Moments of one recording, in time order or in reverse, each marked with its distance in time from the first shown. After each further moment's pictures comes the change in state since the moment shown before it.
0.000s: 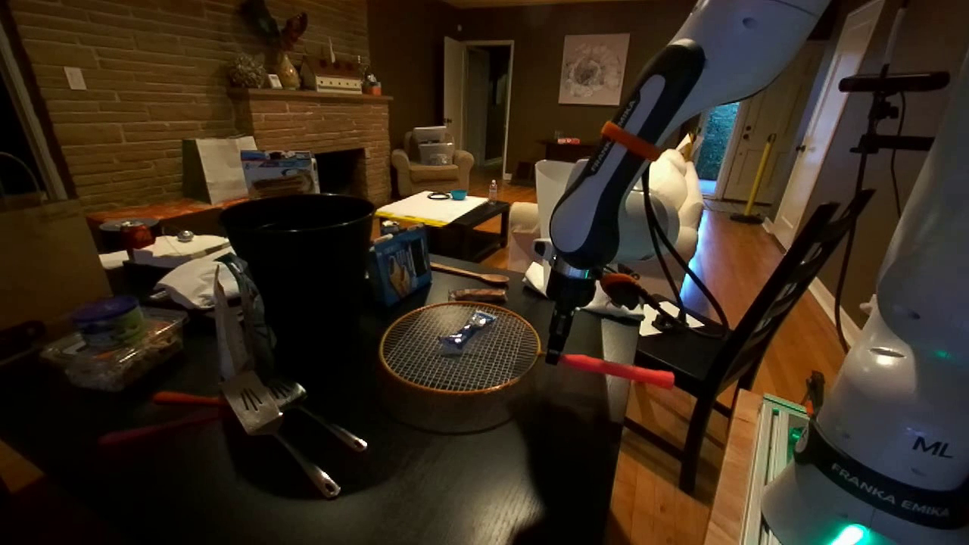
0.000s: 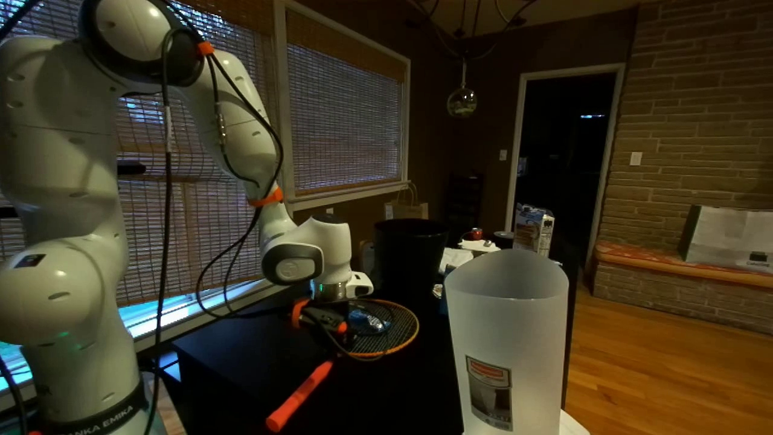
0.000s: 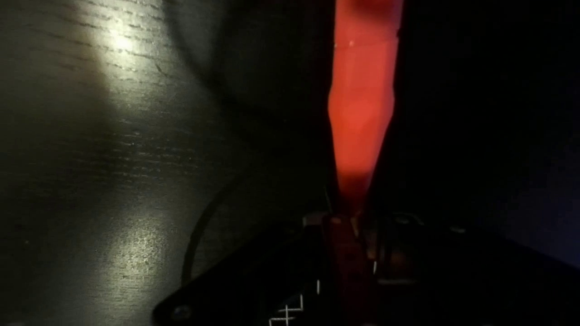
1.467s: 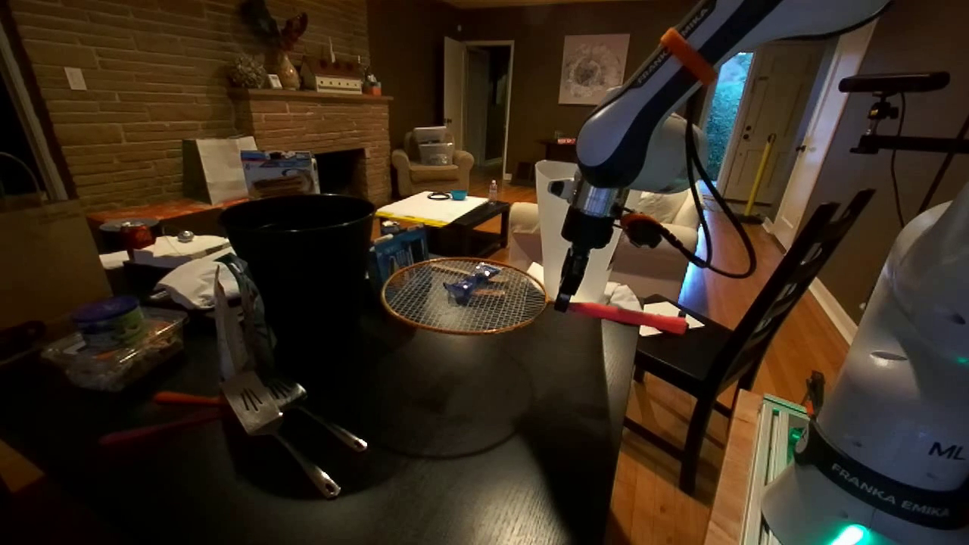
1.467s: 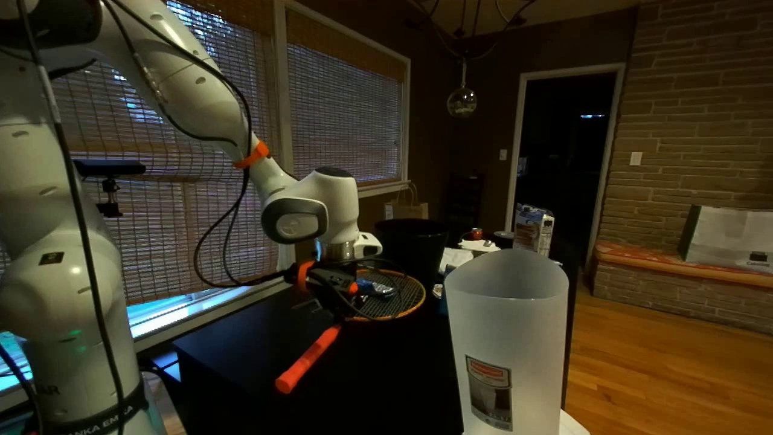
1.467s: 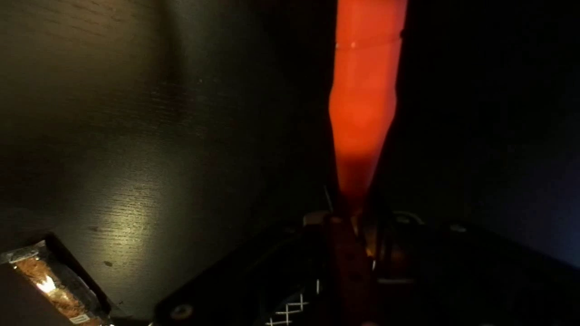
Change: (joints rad) arm 0.183 -0.298 -0.285 0.007 -0.035 -0.270 -0.078
